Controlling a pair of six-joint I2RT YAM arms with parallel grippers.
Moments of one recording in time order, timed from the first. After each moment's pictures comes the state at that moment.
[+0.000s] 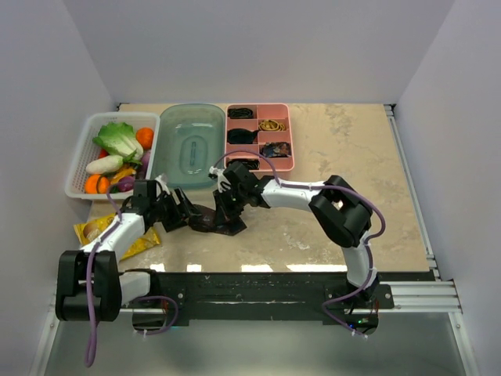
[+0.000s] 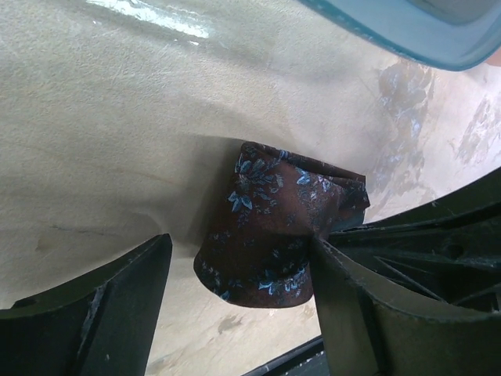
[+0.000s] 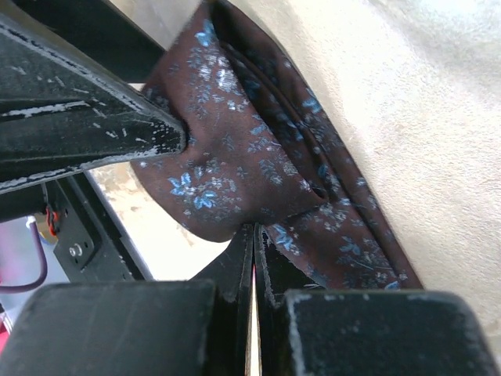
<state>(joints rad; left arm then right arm) -0.01 1.19 0.49 -0.28 0.44 -0.58 0.89 2.03 1.34 -0.18 -0.43 0.42</state>
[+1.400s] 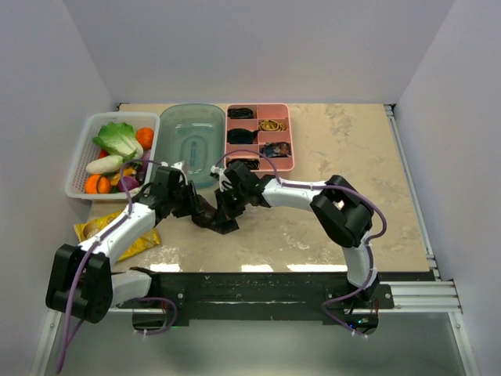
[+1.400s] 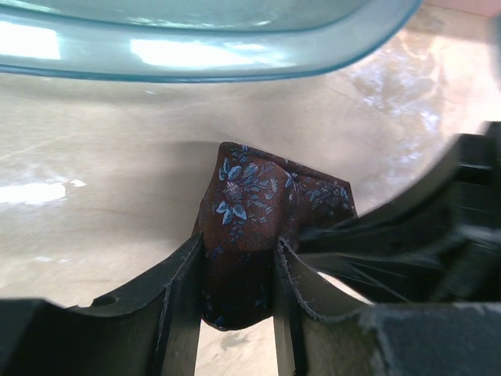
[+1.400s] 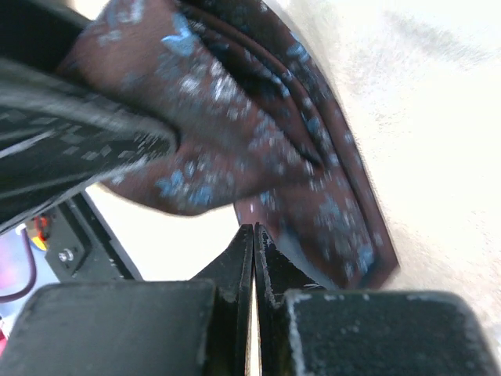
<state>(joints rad) -0.28 1.21 0.64 -0.35 0.15 -0.51 0.88 2.04 1.34 -0.20 -0.40 0.43</state>
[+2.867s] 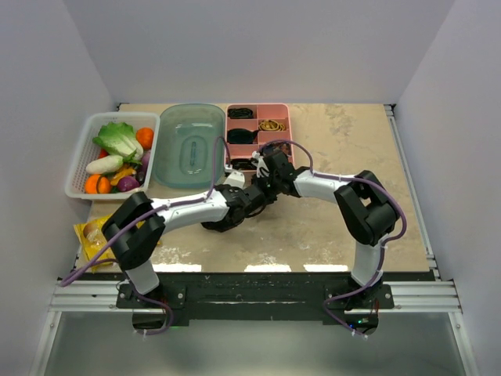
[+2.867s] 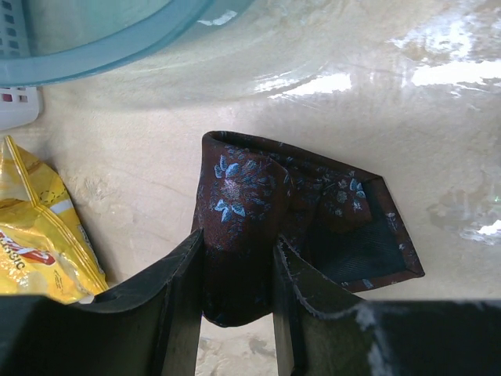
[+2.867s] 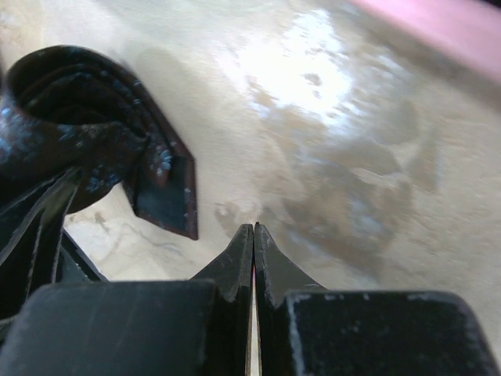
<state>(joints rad) -0.92 1.71 1.10 -0.85 -0.78 -0.72 0.63 1.90 1.15 -0.17 -0.42 0.43</state>
